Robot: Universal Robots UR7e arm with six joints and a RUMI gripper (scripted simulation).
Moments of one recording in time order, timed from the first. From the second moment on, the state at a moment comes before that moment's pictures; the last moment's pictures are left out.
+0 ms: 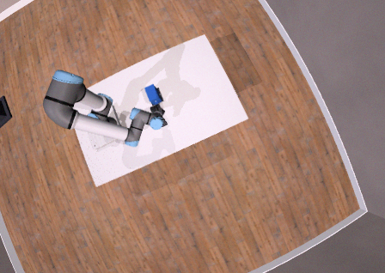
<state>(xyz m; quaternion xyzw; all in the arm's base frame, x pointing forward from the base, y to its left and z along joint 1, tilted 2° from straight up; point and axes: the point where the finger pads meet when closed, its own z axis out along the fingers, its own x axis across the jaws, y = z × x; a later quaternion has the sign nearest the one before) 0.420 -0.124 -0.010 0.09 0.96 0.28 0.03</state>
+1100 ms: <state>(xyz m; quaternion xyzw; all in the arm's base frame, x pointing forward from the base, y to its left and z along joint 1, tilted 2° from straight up) 0.395 -0.120 0.003 0.09 0.96 0.27 0.03</state>
